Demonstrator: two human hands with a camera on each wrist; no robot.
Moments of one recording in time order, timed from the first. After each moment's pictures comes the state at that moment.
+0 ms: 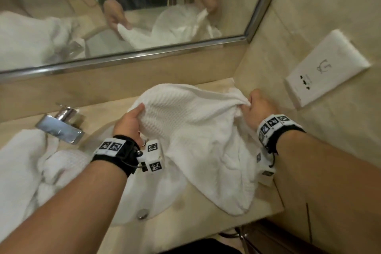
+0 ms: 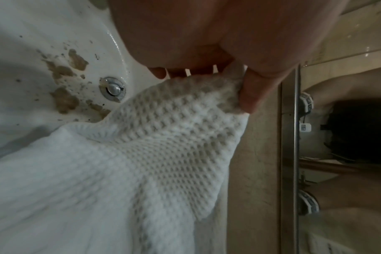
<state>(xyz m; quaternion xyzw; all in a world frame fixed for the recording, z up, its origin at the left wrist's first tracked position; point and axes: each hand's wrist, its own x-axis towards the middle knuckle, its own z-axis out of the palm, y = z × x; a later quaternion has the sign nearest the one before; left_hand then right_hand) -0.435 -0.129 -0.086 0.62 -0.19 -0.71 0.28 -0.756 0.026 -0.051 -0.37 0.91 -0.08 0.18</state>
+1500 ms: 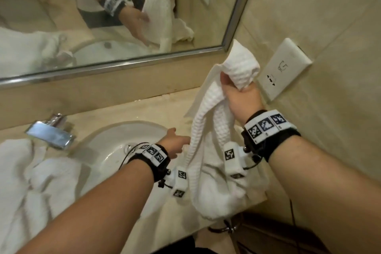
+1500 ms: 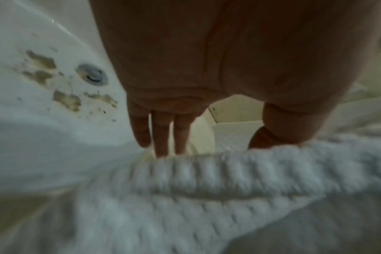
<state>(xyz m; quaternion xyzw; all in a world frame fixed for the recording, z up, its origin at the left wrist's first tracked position) -0.500 -0.031 -0.070 0.51 -0.50 -0.70 -0.07 -0.670 0.048 0.072 -0.25 0.78 -0.52 0.25</state>
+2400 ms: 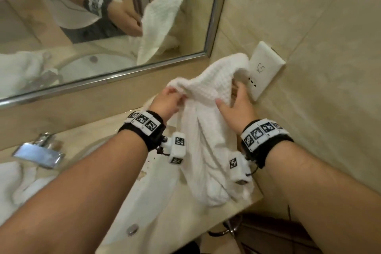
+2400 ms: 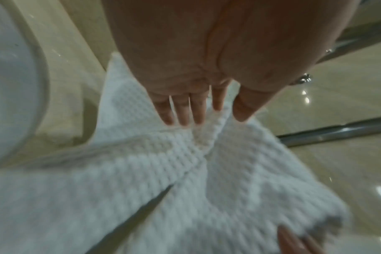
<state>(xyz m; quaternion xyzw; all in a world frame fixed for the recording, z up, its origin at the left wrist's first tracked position) -0.569 -0.085 0.011 0.44 -0.57 -0.68 0.15 -0.708 0.076 0.033 -0.30 0.84 -0.42 0.18</state>
